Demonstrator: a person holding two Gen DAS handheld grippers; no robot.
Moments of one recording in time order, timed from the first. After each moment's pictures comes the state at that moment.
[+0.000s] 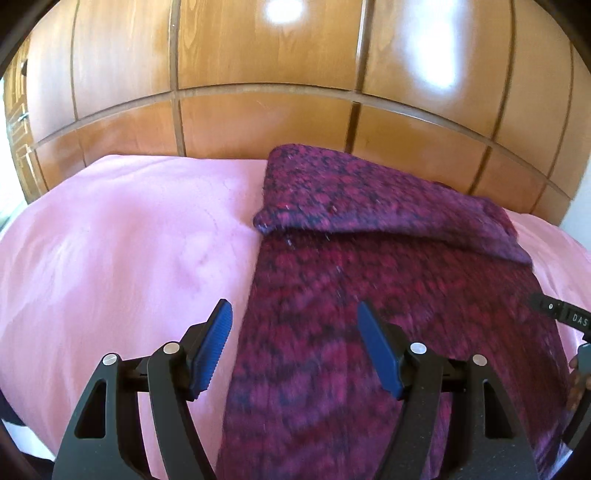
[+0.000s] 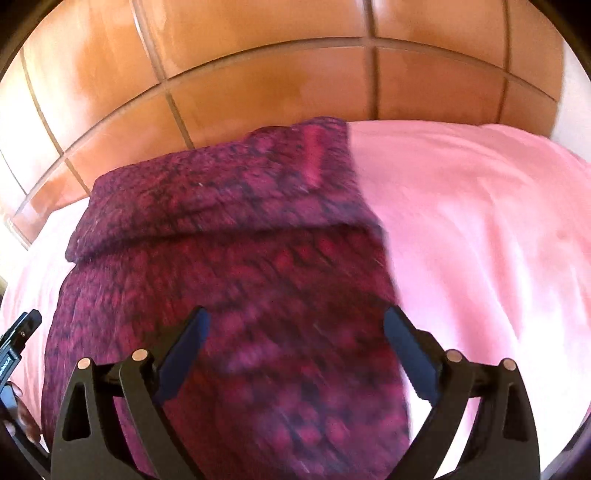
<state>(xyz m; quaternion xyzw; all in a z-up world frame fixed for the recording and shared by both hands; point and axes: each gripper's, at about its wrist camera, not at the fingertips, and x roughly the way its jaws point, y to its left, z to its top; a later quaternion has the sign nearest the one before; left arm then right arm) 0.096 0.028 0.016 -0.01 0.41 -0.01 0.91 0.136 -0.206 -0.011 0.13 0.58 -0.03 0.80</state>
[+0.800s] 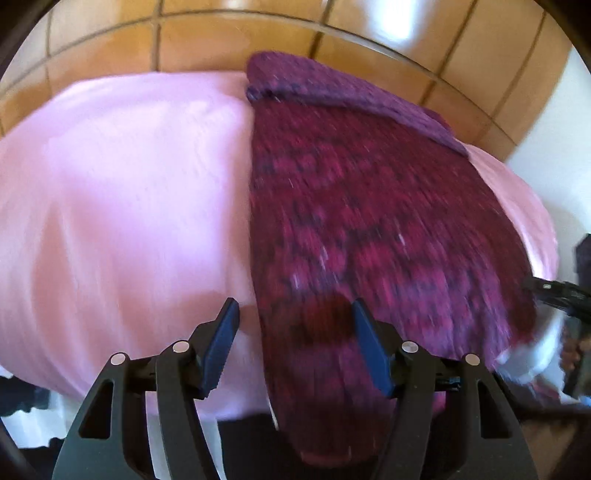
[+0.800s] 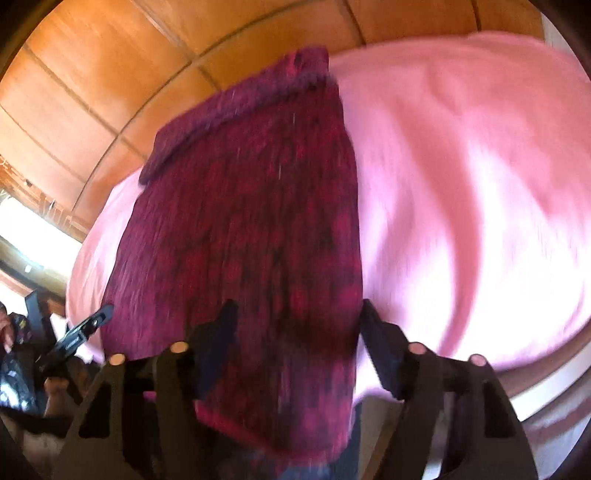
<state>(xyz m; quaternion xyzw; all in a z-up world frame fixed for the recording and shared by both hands) -0.027 0.087 -0.020 -0.06 0.52 -0.15 0.84 -0.027 -0.223 0.016 0.26 0.64 0.07 0.72</state>
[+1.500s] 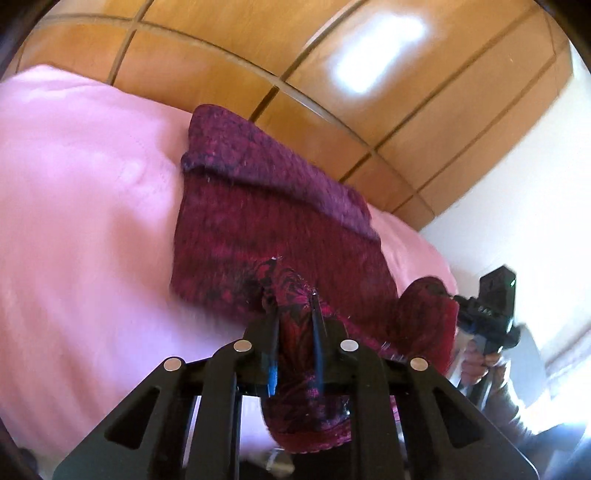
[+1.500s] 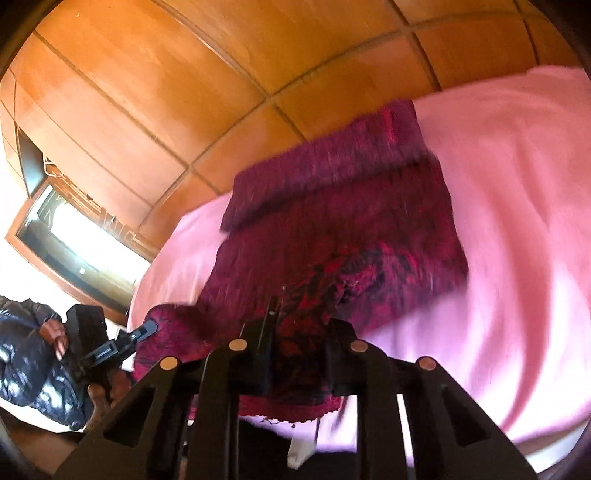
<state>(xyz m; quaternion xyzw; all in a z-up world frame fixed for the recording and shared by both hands) 0.039 0.098 0.033 -0.23 0.44 -0.26 0.83 0.077 -0.205 0.059 0.32 0.54 0.15 0.77</state>
